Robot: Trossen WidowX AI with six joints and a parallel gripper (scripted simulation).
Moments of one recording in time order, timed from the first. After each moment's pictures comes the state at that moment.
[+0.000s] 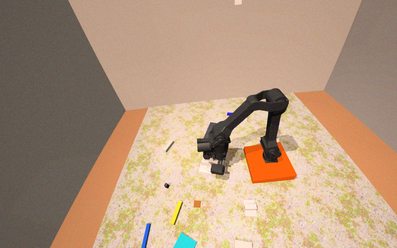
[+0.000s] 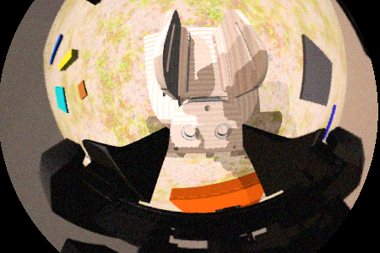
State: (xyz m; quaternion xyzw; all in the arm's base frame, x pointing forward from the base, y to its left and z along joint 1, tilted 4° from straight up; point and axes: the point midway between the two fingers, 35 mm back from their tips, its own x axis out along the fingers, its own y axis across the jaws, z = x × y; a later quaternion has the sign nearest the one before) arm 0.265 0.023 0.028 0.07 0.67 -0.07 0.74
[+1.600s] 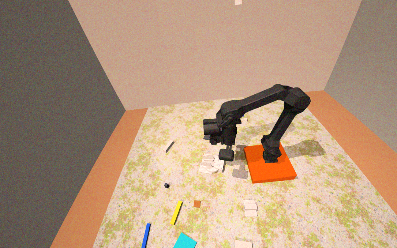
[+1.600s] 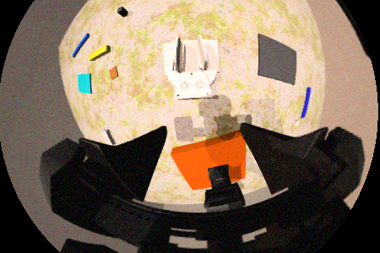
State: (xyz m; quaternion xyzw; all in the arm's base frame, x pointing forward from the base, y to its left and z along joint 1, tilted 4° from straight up) arm 0.215 0.018 0.130 0.07 0.67 -0.07 0.73
